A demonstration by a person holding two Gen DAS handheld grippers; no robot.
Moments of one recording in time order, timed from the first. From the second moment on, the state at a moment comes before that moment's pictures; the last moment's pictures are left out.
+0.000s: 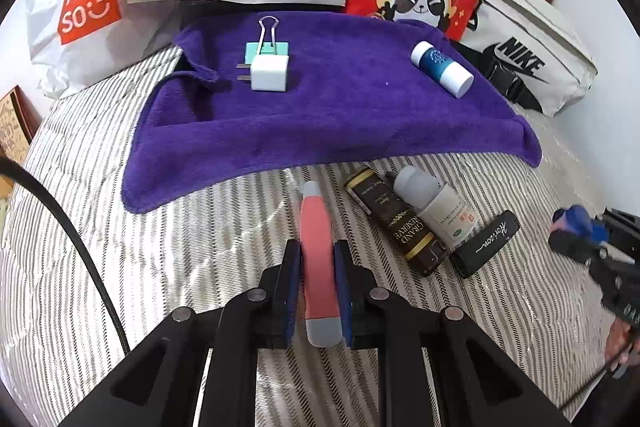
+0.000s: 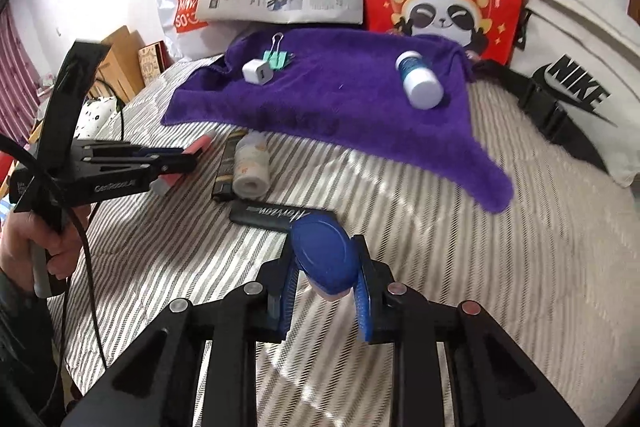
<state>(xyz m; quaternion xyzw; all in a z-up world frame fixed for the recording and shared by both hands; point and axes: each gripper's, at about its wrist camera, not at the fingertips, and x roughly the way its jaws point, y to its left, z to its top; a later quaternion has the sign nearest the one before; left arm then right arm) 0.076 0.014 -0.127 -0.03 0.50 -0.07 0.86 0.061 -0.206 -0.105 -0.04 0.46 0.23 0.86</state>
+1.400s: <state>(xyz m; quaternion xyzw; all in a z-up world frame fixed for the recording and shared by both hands) 0.223 0.018 -0.081 0.00 0.48 -0.10 0.87 0.267 -0.183 -0.058 -0.03 0.44 0.24 0.86</state>
